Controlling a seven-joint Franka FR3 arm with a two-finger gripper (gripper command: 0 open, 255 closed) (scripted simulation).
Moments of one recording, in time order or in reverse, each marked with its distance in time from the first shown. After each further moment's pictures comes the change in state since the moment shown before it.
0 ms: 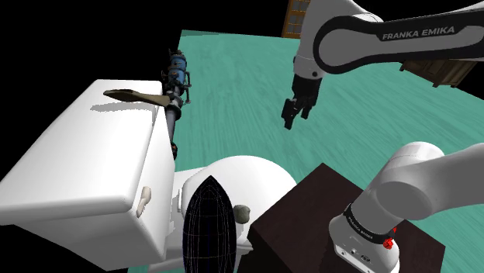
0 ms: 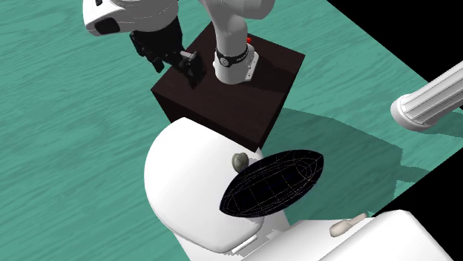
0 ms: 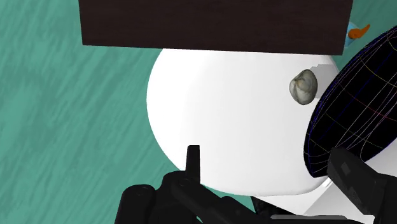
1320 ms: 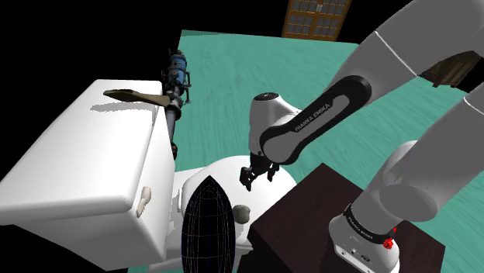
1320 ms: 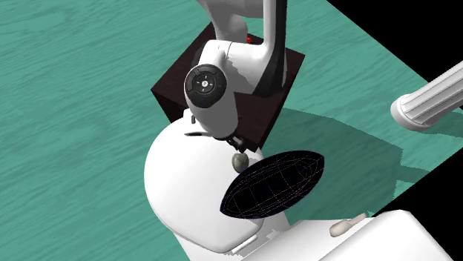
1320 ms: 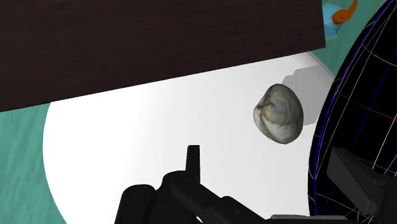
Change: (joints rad) arm 0.075 0.587 0.258 -0.152 0.164 0.654 0.429
